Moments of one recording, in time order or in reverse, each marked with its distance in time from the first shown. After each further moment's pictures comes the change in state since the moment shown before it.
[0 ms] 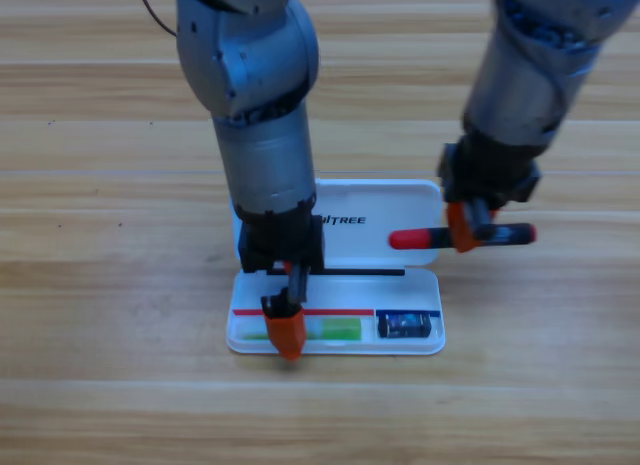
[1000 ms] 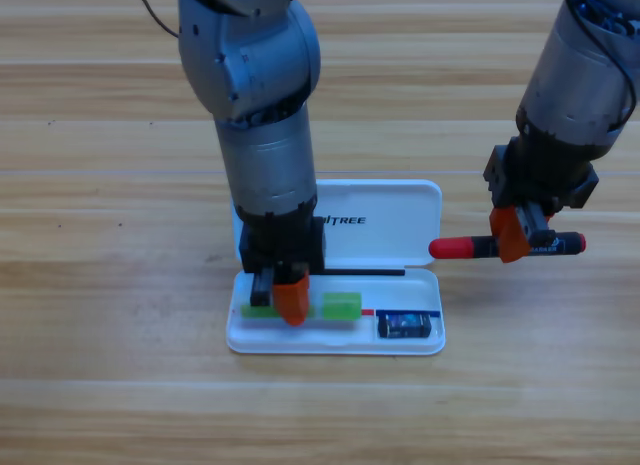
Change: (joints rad) arm 0 0.000 0.011 0.000 -0.009 0.009 0.020; arm 1 -0.032 -0.112 0.129 0.000 0.031 -0.032
